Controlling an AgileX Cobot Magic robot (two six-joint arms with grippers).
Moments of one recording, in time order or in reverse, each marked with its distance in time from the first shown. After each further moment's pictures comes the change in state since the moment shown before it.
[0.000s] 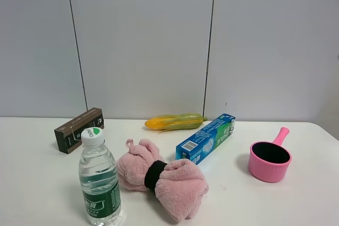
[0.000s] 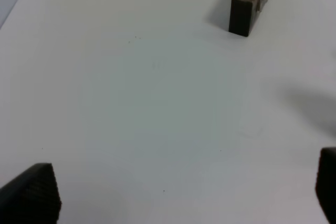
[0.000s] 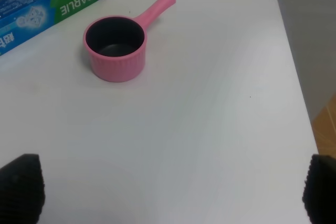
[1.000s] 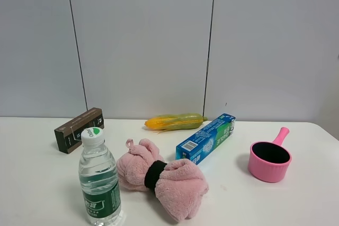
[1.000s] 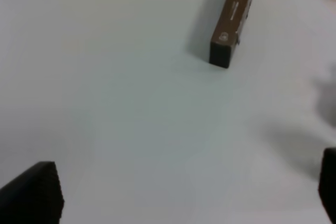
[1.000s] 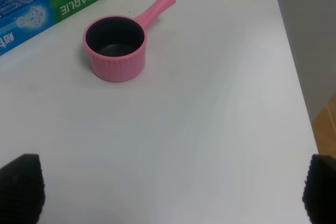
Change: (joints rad) left arm 0.000 0.905 -0.593 -0.124 -0.029 0.146; right arm 0.000 0.000 0.000 0.000 0.000 0.000
